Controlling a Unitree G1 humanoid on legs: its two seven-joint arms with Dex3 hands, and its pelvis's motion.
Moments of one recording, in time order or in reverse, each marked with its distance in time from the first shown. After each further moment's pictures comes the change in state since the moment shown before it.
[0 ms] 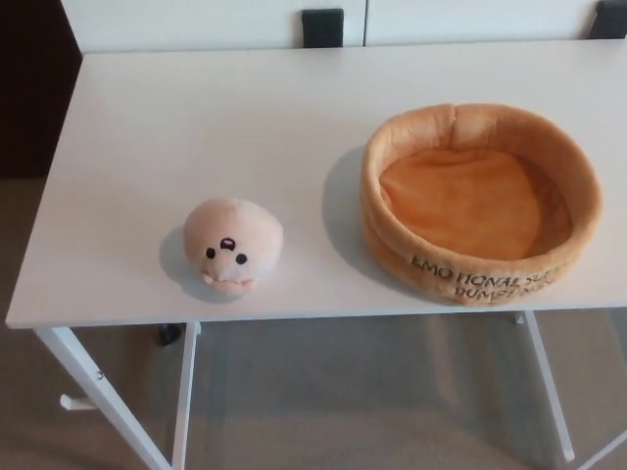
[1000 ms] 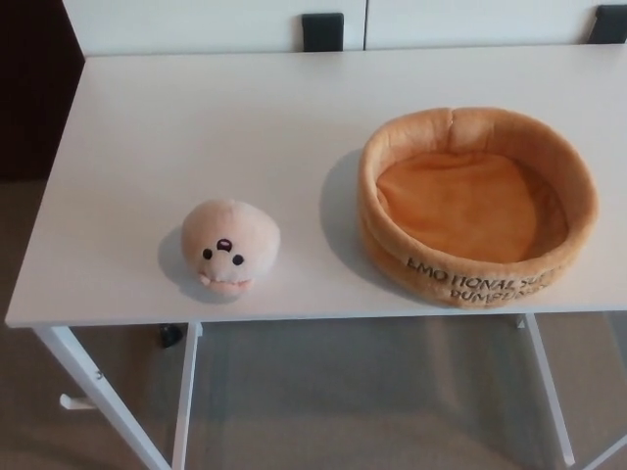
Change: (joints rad) left_arm 0.108 0.006 0.241 -0.428 -0.107 -0.172 0.010; right_arm -0.016 0.000 -0.012 0.002 -0.002 0.001 0.000
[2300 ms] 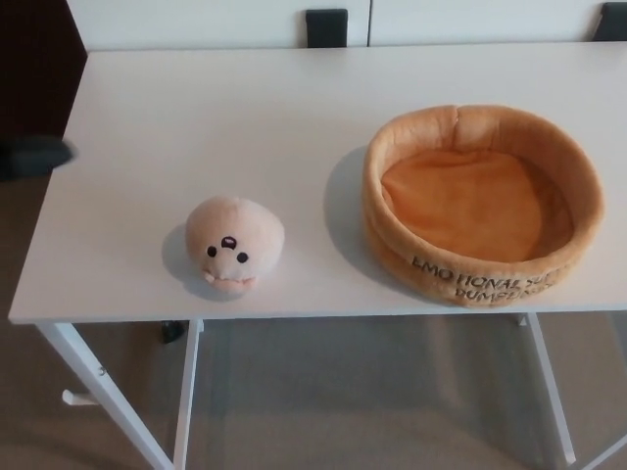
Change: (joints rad) left_arm -0.706 0.398 -0.097 -1.179 -0.080 0.372 -0.250; right_arm 0.014 0.002 0.014 0.002 0.000 -0.001 0.000
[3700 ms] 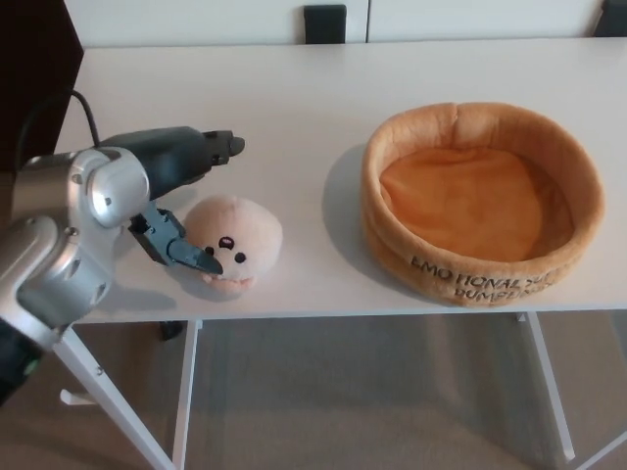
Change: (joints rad) left_arm -0.347 -0.310 -0.648 0.386 0.415 0.576 -0.276; right_arm 0.009 0.002 0.021 0.002 -0.014 0.015 -0.014
